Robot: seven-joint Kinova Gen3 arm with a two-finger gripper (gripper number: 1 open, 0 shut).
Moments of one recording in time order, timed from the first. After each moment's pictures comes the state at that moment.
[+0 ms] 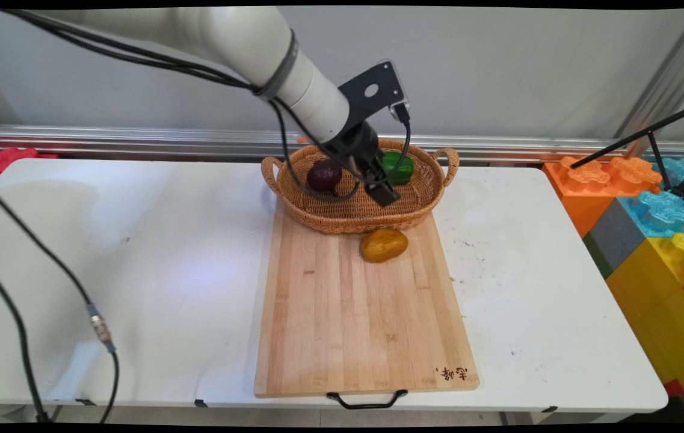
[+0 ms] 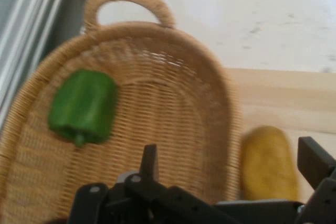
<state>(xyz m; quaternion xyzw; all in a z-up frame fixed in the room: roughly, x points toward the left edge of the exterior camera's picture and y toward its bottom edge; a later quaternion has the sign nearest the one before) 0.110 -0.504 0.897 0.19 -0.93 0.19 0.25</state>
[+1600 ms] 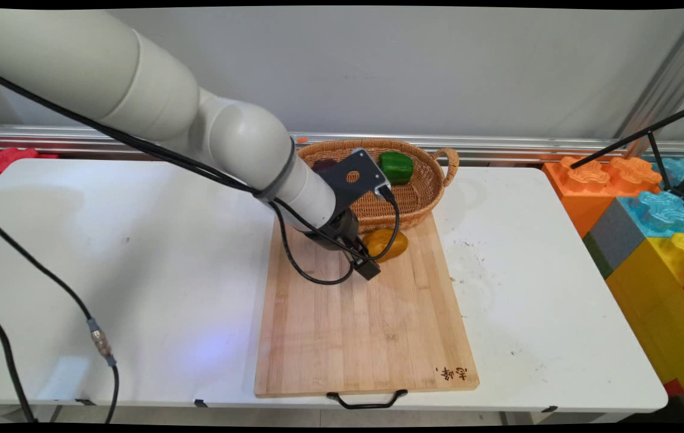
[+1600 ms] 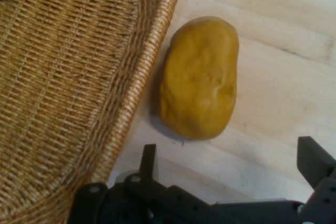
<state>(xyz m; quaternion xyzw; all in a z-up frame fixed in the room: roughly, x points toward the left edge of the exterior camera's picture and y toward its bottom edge) 0.104 -0.443 0.804 0.32 -0.91 0.14 0.21</state>
